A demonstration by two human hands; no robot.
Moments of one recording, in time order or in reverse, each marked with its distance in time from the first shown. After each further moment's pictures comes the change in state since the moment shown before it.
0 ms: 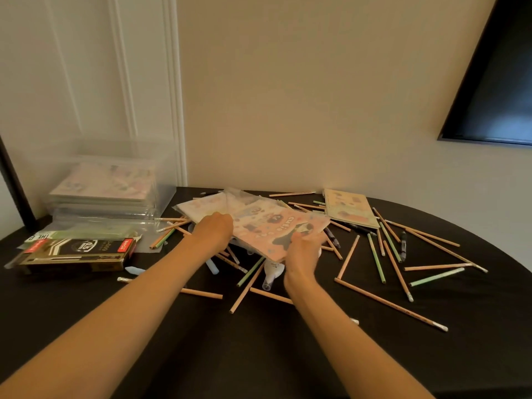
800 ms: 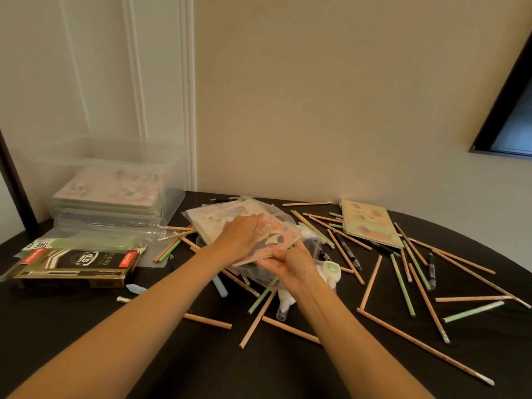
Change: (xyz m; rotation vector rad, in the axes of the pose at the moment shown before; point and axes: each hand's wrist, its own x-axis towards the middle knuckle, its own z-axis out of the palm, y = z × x) left_hand 0.037 0.004 0.006 -0.448 0.114 0.143; right_hand 0.034 0.004 0.042 0.316 -0.426 0.402
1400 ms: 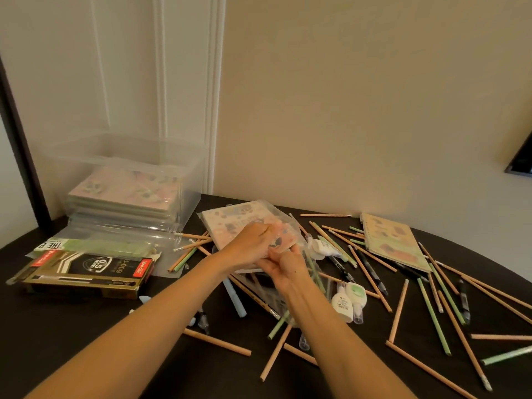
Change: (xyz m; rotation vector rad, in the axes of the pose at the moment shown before) left_hand -0.004 -0.018 -0.019 -0.684 -0.048 -0.085; right_hand 0.051 0.022 0.040 -0.054 0.005 -0.045
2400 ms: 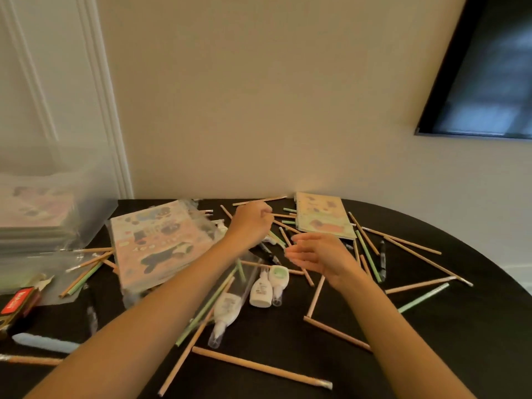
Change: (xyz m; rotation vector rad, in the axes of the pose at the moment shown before) left_hand 0.067 0.076 0.113 0.255 0.117 0.033; right_hand -0.043 -0.121 -0.154 -0.564 0.146 -0.090
